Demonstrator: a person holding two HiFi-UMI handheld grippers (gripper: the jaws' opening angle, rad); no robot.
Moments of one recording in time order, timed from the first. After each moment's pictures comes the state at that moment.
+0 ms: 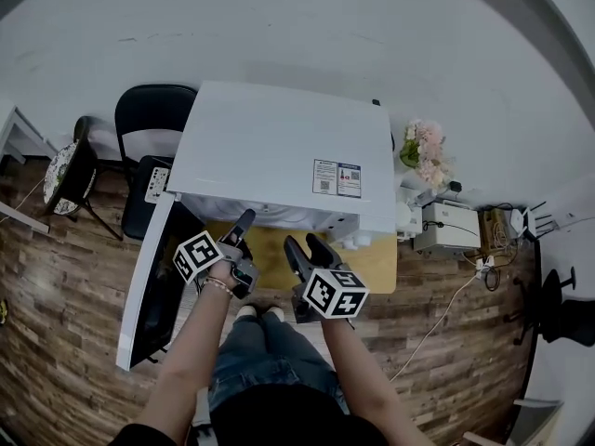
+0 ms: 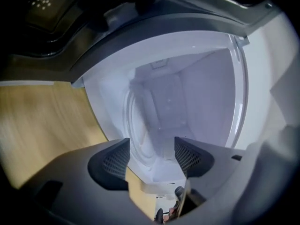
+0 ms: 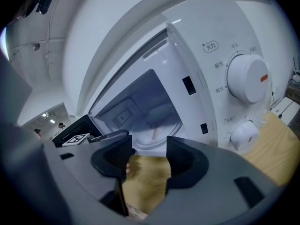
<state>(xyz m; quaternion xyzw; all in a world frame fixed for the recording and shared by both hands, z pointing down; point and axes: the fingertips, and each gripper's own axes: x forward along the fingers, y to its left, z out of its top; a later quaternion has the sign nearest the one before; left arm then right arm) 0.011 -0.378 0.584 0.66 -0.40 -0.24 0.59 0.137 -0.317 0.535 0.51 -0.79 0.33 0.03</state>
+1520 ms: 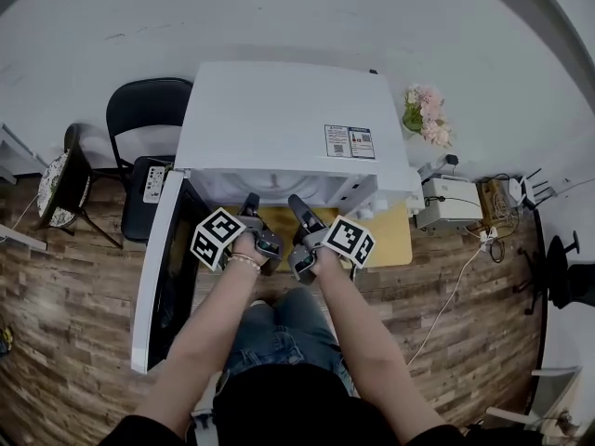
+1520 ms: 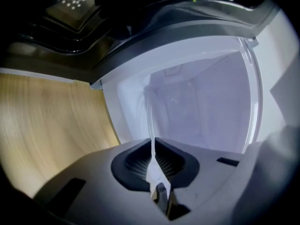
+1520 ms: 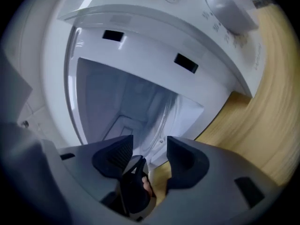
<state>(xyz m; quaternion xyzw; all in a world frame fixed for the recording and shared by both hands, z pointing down) 0.000 -0.384 0.609 0.59 -0.48 -0.24 0.60 0.116 -0.355 0.583 0.45 -0.69 0.53 -0.21</state>
